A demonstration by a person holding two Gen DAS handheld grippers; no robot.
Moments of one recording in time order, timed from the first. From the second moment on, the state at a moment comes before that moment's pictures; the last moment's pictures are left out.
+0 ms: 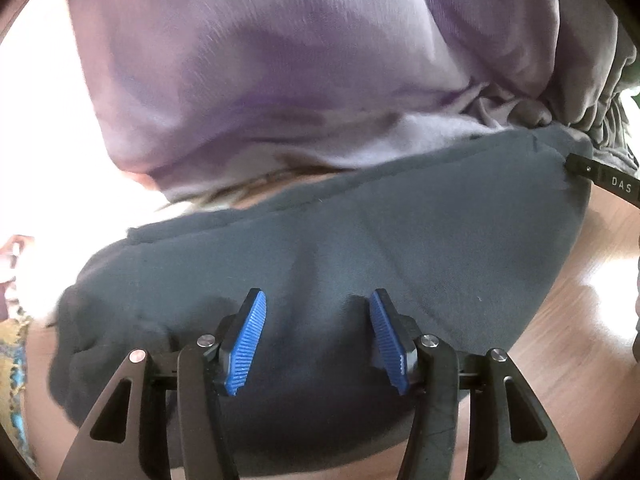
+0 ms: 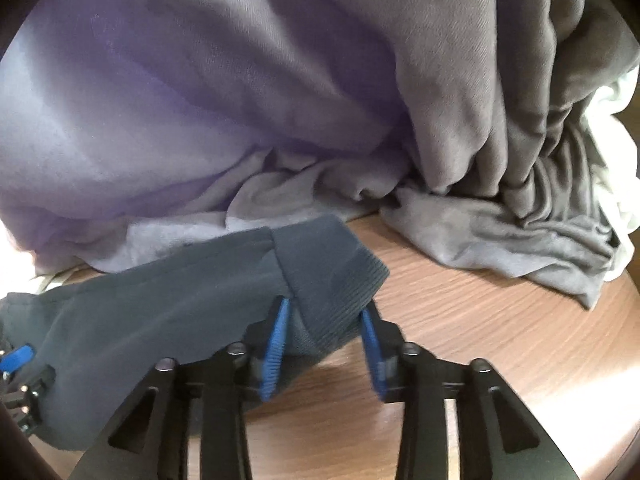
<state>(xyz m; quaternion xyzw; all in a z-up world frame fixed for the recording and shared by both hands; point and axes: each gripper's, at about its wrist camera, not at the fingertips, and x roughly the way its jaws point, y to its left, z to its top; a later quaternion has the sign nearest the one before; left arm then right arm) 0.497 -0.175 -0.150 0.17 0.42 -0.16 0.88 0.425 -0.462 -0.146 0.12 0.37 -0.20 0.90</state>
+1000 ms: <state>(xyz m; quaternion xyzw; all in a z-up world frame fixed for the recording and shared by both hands) 0.604 -0.071 -0.096 0.22 0.42 -0.31 0.83 0.492 -0.289 -0.102 0.07 0.36 -0.03 0.93</state>
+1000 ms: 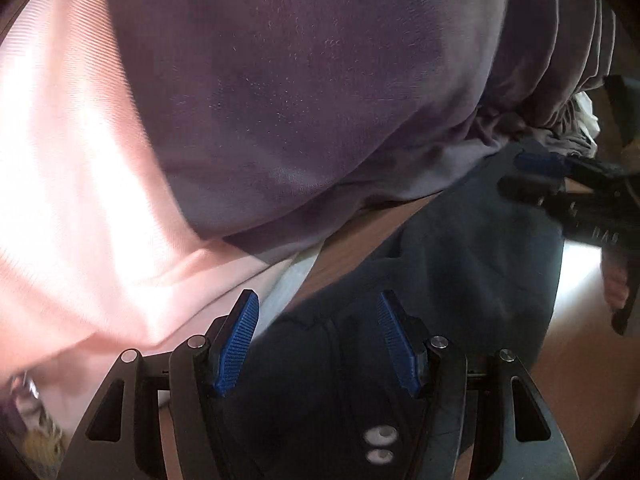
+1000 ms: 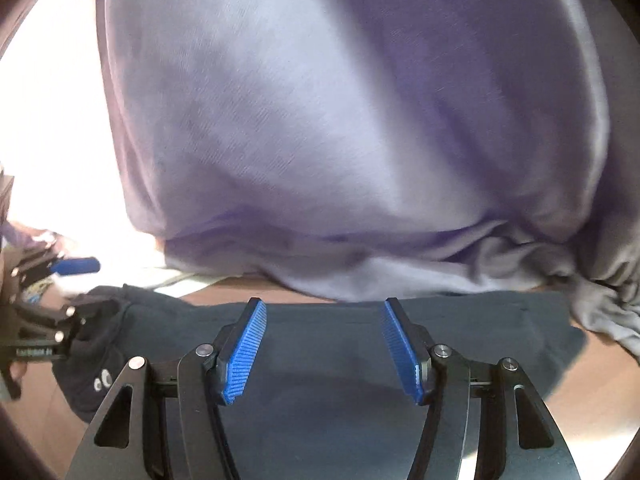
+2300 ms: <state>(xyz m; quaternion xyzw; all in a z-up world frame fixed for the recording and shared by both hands) 0.575 -0.071 -0.088 0.18 0.38 -0.17 0.89 0.513 -0.303 -0.127 0.04 0.36 -0.09 0.93</state>
